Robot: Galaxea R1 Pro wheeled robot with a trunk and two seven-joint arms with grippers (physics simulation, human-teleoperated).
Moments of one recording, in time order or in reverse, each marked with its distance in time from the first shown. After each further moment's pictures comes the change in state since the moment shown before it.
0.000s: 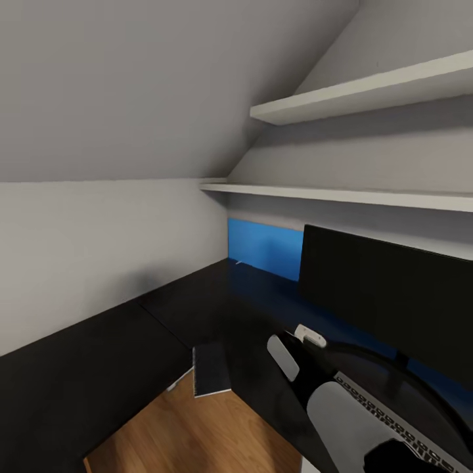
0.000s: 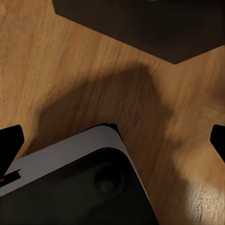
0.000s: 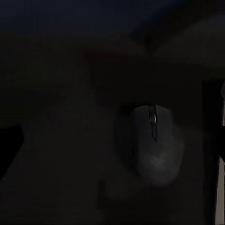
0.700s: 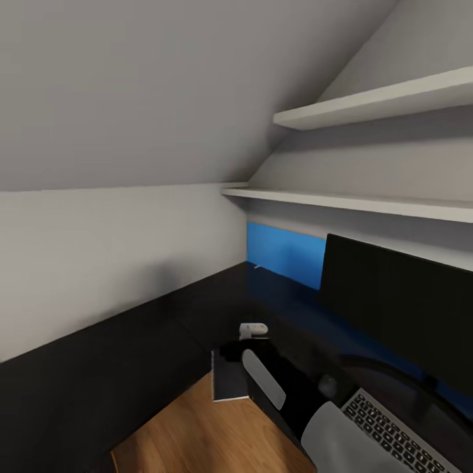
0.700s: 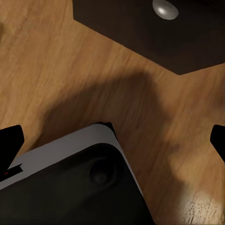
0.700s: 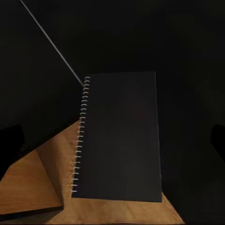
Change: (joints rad) left arm 0.002 -0.001 0.000 0.000 0.001 -0.002 -0.016; right arm 0.097 0.000 0.318 -0.318 0.010 0.430 0.438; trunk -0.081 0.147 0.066
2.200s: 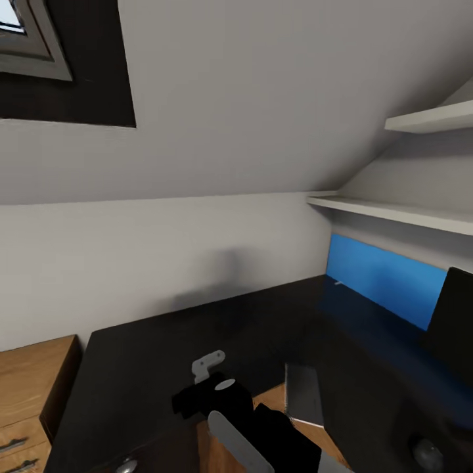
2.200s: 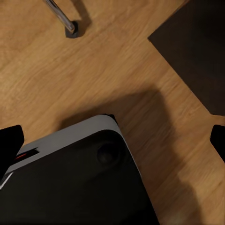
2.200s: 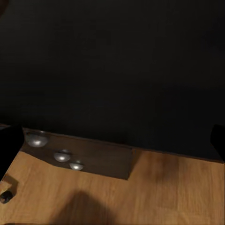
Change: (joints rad) left arm 0.010 -0.002 0.005 0.040 0.018 0.001 -0.052; right arm 0.137 0.000 0.339 -0.276 0.003 0.094 0.024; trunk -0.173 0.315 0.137
